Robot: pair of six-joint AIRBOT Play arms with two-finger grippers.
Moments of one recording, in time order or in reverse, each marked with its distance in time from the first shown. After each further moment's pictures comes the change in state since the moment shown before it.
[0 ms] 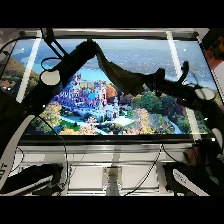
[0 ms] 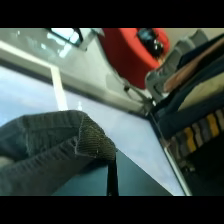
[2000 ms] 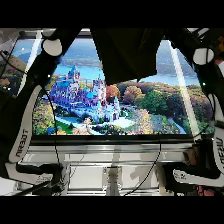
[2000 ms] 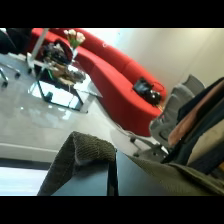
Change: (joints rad) left arm 0.102 -0.328 0.539 0.239 -0.065 -0.085; right arm 0.072 -0.354 0.583 -0.414 -0.615 0.218
